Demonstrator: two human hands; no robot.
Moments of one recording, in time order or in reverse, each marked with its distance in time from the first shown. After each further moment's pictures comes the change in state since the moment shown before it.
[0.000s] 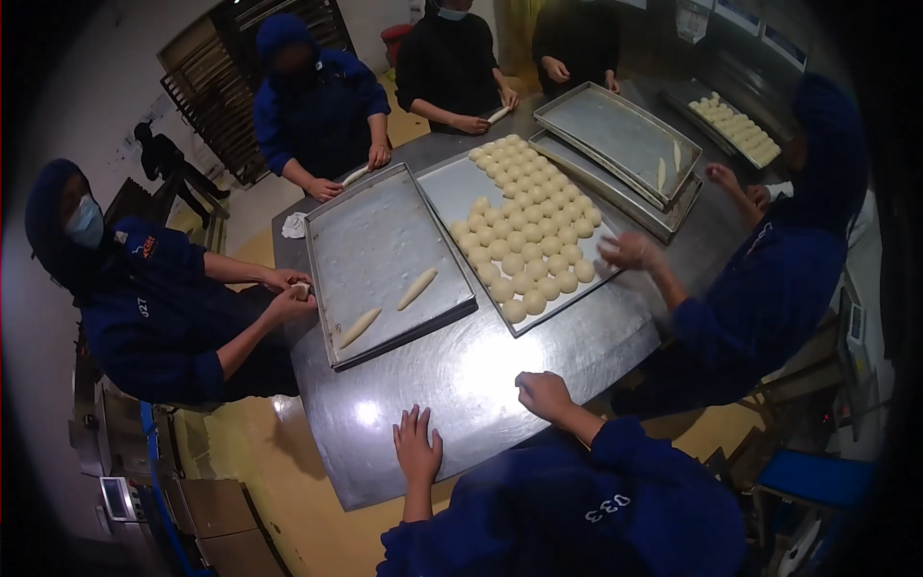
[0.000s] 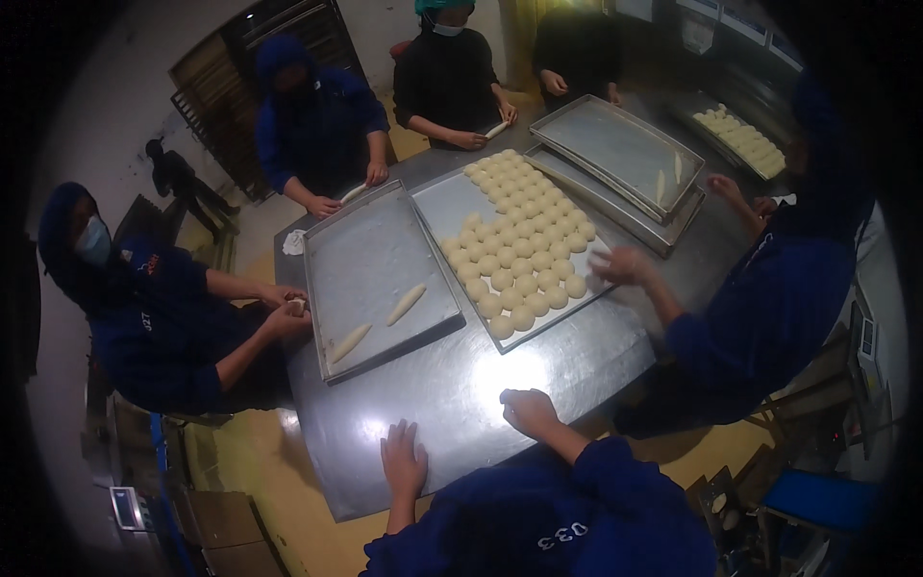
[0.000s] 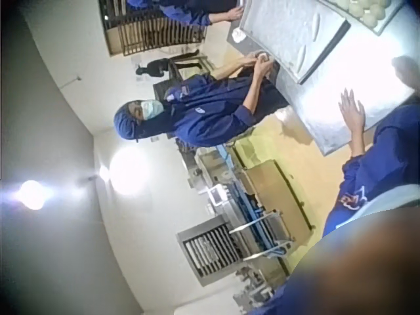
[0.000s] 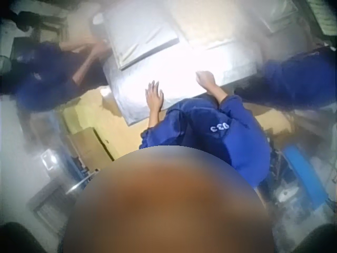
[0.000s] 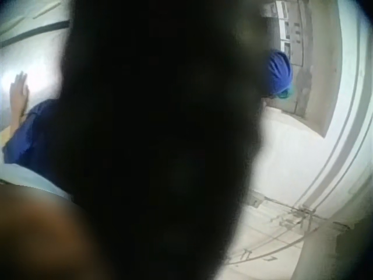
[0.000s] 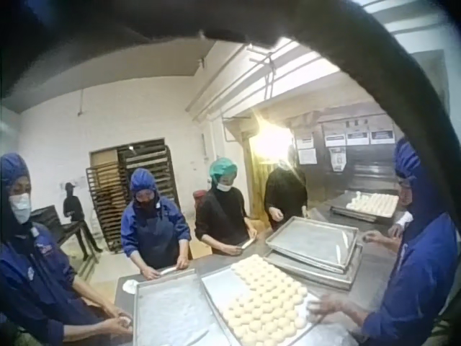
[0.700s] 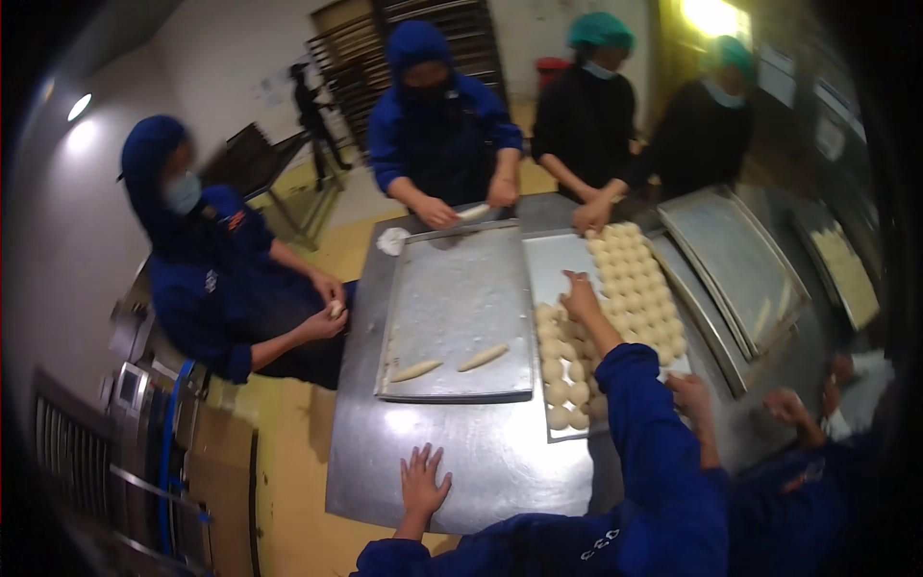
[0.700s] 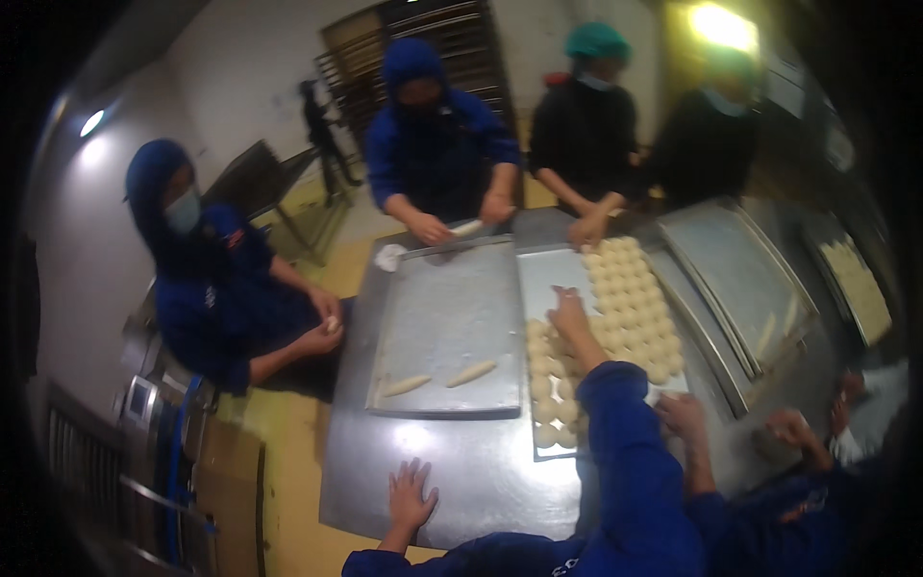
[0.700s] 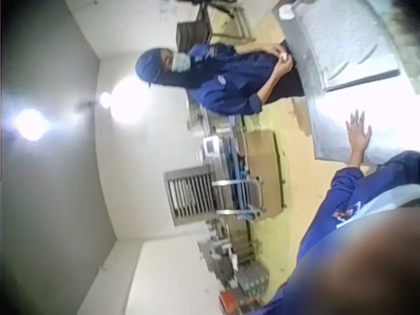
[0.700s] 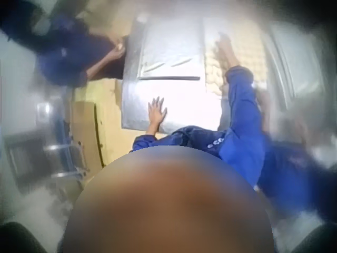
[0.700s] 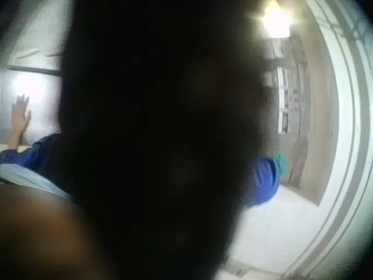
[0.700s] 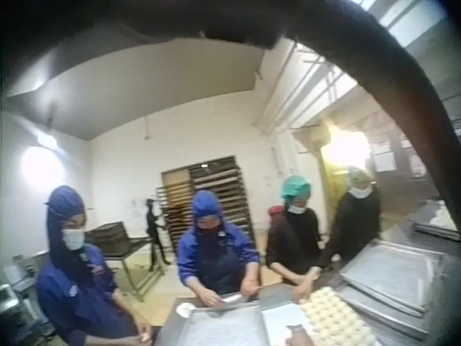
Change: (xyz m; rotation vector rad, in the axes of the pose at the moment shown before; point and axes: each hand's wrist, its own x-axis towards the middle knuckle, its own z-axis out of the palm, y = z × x) left_hand 0.049 0.029 0.010 0.106 0.010 -0.255; right_hand 0.434 0.126 -0.039 -0.007 0.135 -0.072
